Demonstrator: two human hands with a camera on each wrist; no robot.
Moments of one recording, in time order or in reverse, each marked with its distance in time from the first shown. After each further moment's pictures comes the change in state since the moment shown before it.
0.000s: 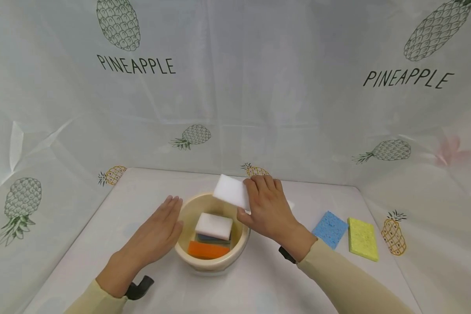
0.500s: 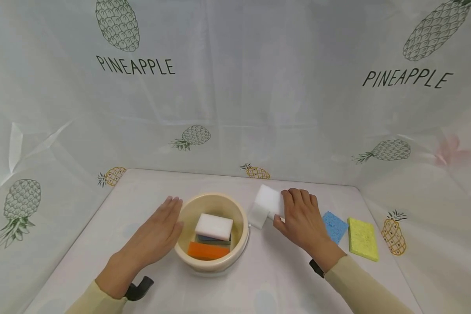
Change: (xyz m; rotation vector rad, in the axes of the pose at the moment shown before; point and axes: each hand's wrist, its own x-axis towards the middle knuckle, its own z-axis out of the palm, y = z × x) left_hand -0.001 -0.002 0.000 -0.009 0.024 0.011; right_hand -0.071 0.070 0.024 -0.142 0.065 0.070
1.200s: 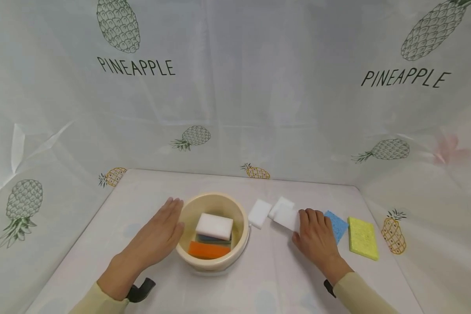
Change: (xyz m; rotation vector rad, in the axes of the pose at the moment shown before) left_hand -0.003 0.002 0.003 -0.022 -0.001 -0.014; right_hand -0.081 0.033 0.039 -0.083 -0.061 0.023
